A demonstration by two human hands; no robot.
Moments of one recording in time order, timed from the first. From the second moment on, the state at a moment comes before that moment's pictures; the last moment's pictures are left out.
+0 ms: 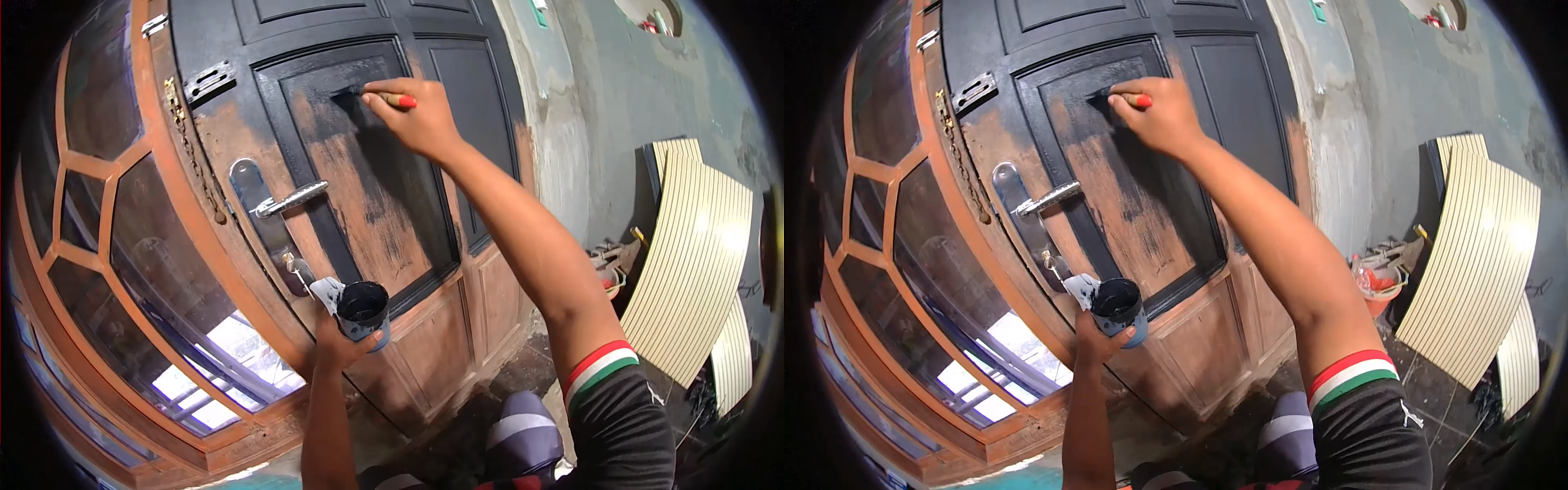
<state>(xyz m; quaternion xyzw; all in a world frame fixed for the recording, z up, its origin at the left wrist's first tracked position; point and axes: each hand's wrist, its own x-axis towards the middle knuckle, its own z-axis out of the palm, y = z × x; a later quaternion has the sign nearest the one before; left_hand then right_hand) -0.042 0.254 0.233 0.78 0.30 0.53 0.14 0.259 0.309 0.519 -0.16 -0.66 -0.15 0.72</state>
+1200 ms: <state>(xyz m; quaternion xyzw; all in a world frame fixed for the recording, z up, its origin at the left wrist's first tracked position) -0.030 0.231 0.252 0.75 0.32 0.52 0.24 0.306 0.319 0.296 -0.36 -0.86 0.11 0.34</state>
